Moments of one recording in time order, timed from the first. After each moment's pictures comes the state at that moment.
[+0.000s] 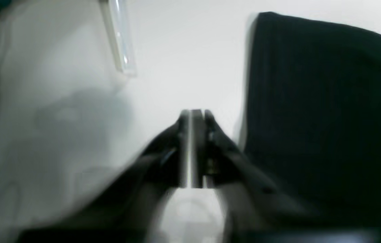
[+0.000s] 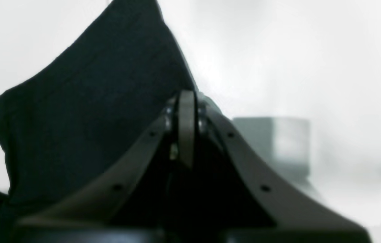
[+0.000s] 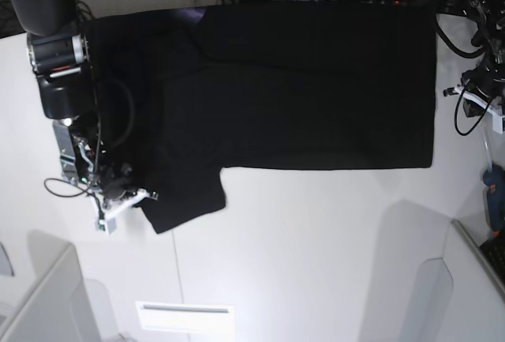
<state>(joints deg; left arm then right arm) 14.2 -21.2 -42.4 91.1 -25.2 -23.3 50.4 29.8 18.7 -17.5 39.2 41.6 8.4 -28.8</state>
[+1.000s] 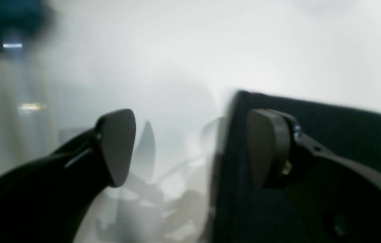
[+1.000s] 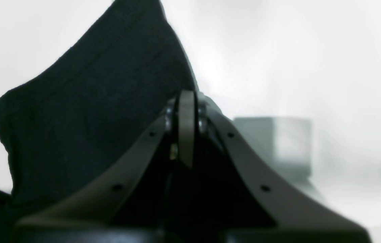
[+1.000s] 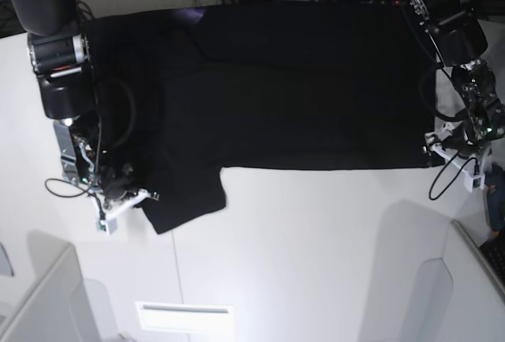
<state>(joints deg) -11.0 -23.6 -26.7 64.4 -14.6 -22.9 48.5 29.9 18.5 -17.5 39.2 41.7 8.4 -28.9</state>
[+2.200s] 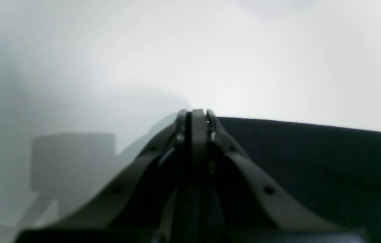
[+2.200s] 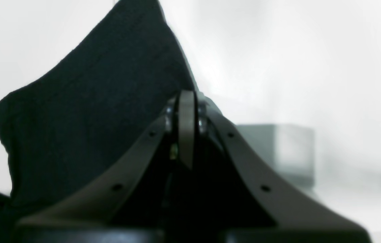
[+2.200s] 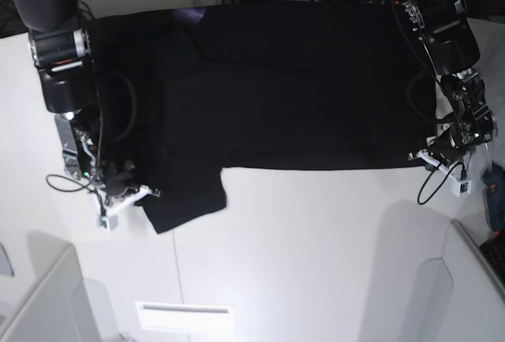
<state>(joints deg) -13.6 -22.3 -25.1 57.5 -15.7 -22.9 42.8 27.1 18.8 -17.4 43.3 41.6 8.4 -27.3</state>
